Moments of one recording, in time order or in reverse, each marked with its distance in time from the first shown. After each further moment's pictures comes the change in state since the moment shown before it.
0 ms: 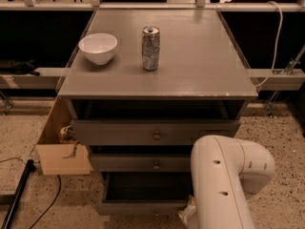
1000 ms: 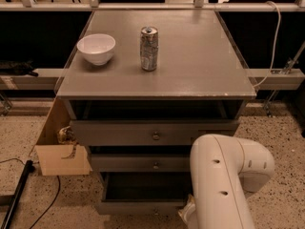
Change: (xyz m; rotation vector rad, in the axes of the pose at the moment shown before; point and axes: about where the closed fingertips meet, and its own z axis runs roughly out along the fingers) arm -0.003 -0.001 -0.004 0.000 0.000 0.000
